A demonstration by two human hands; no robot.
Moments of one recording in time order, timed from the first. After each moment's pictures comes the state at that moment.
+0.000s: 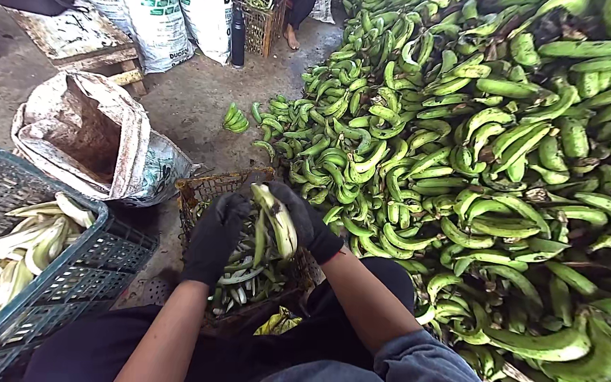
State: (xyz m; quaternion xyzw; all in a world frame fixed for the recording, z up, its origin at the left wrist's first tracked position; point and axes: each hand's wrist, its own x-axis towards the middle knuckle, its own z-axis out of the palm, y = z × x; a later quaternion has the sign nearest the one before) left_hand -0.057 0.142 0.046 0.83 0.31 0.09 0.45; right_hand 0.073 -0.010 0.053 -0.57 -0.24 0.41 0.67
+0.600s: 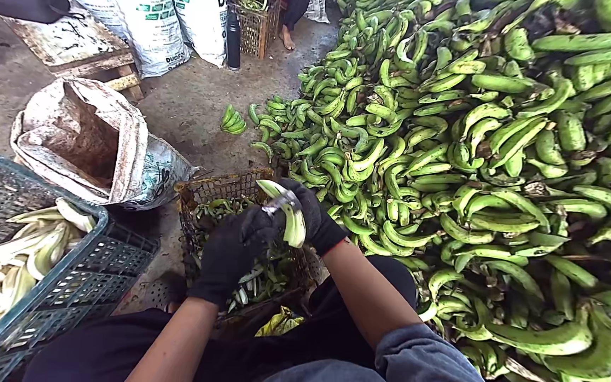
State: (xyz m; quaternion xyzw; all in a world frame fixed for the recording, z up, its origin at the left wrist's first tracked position) left_hand -0.066 0.117 0.047 0.91 0.19 0.10 0.35; right_hand 0.092 -0.013 0.051 -0.51 -0.15 0.42 0.73
